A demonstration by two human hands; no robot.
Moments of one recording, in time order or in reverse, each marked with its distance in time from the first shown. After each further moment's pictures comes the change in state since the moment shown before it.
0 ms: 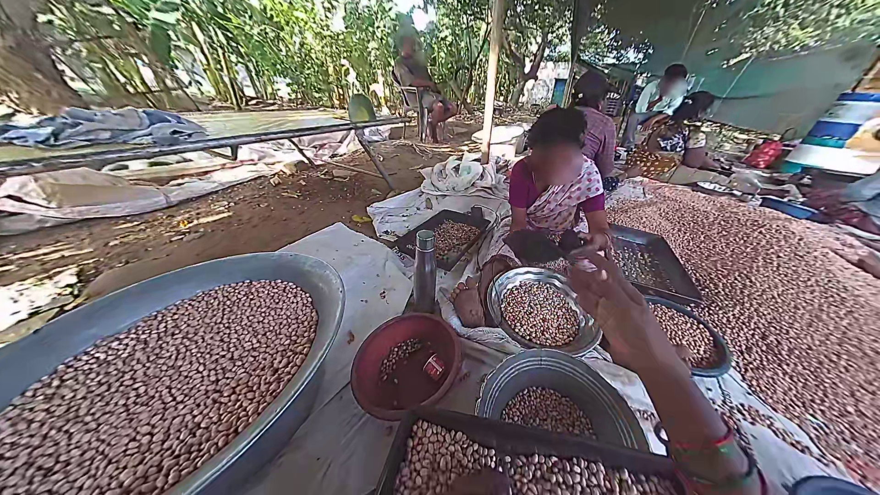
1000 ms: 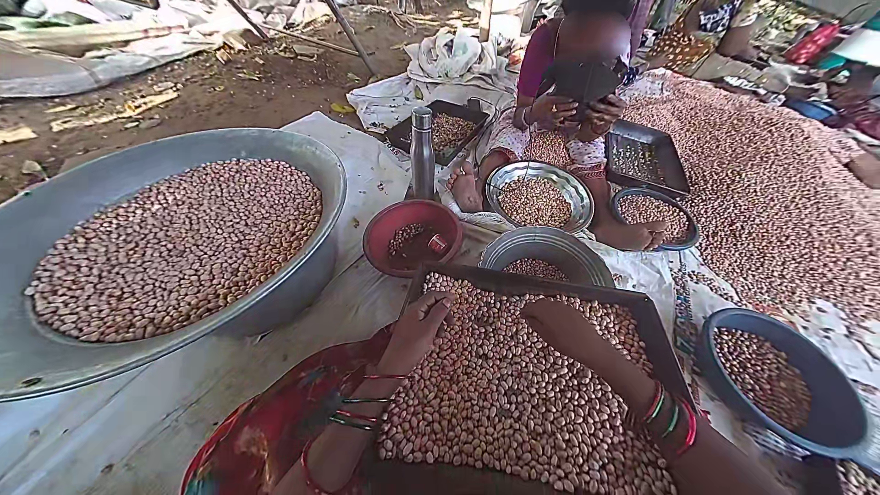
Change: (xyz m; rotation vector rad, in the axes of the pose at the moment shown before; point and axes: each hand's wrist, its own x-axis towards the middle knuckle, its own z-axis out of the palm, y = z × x) left_hand -0.076 0.033 -0.059 -0.564 0.411 -0.150; right_hand -0.164 0.046 0.045 -1.199 -0.929 0.514
